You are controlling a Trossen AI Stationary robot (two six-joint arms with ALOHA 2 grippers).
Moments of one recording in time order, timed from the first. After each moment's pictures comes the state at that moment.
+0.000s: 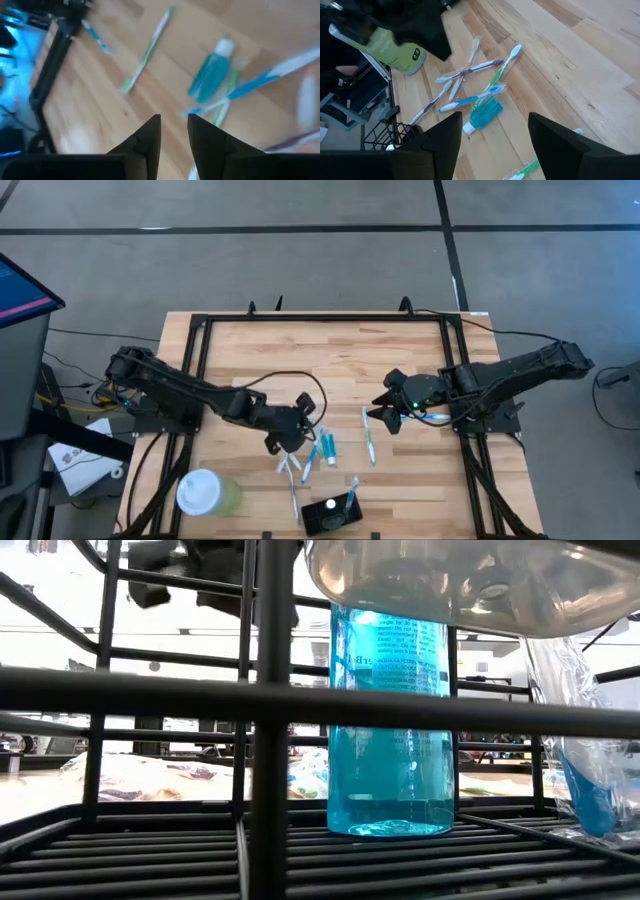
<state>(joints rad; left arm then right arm) -0.28 1.55 1.11 -0.40 -0.26 0.75 0.24 1.10 0.88 -0.46 0.18 0.79</state>
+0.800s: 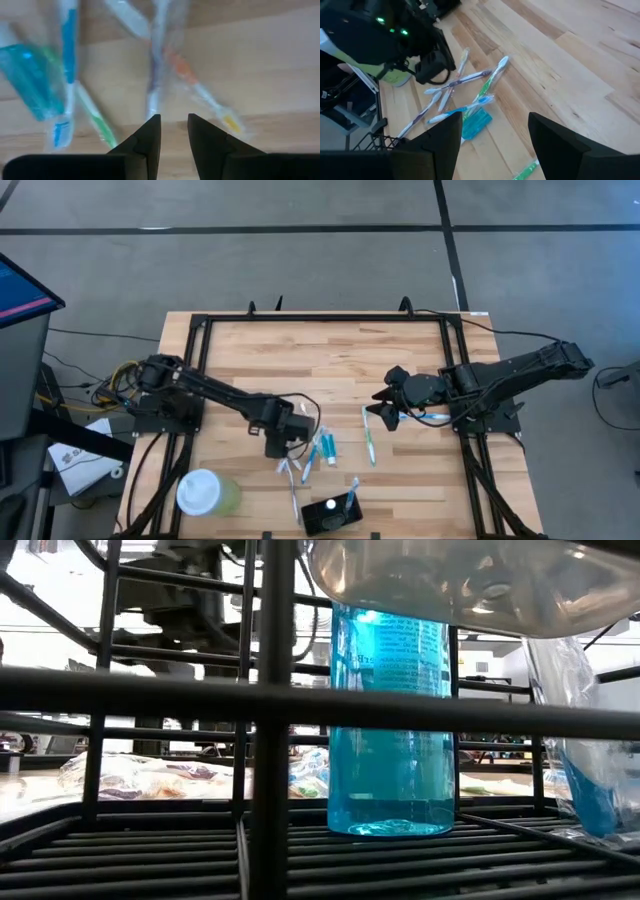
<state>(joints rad) -0.23 1.80 1.25 -0.88 -0.10 1.48 0.23 1.10 0.88 -0.46 0.26 0.79</state>
